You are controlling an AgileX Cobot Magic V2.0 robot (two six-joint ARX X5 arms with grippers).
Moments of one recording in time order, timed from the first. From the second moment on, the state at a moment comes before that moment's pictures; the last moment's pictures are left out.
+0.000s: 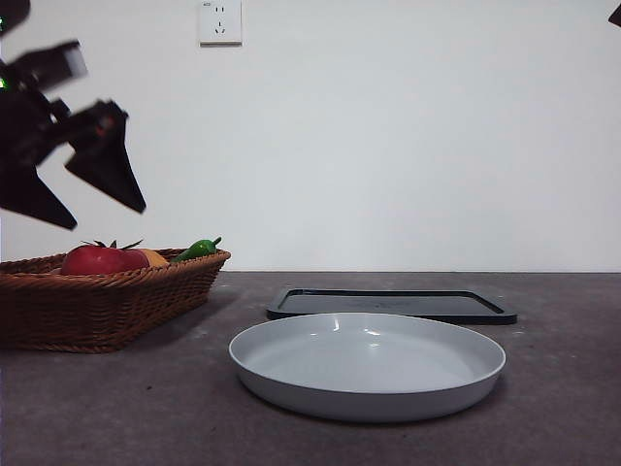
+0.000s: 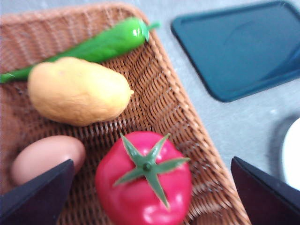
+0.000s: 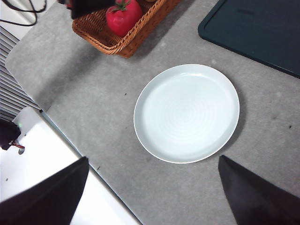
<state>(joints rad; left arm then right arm) -0.13 1.42 0.89 -0.20 0.34 0.14 0.28 0.82 1.03 -1.01 -0.57 0.00</state>
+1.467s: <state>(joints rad) -0.21 1.36 0.99 -0.23 0.34 0.12 0.28 0.82 1.03 -1.01 -0.57 0.00</state>
